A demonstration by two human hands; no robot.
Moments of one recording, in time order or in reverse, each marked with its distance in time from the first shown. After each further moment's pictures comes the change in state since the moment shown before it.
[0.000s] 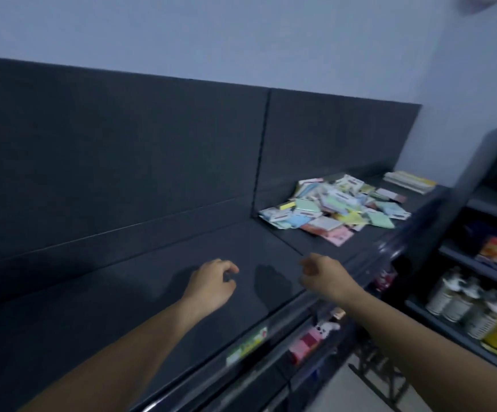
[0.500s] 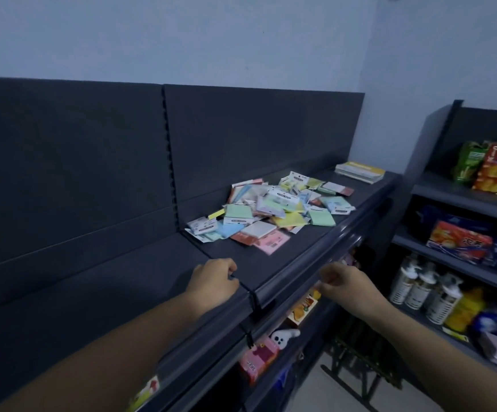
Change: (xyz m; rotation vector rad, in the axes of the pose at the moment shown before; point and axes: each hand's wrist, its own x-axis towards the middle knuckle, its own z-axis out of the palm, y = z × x) left_hand 0.100 0.148 0.118 0.231 -0.129 0.080; right_hand 0.011 0.200 -0.098 0.112 0.197 0.098
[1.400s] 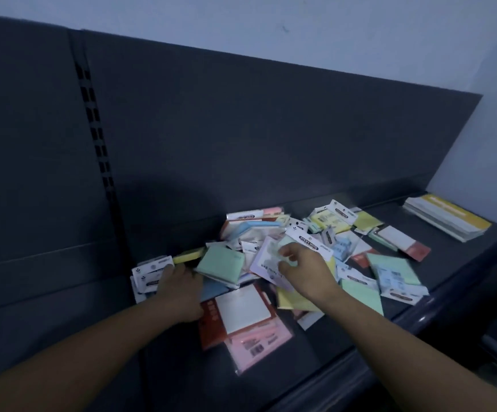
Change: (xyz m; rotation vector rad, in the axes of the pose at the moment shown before) left_hand 0.254 -0.033 0.038 0.711 -0.149 -0.271; right_hand 0.344 0.001 0.030 0.041 -0.153 -0.289
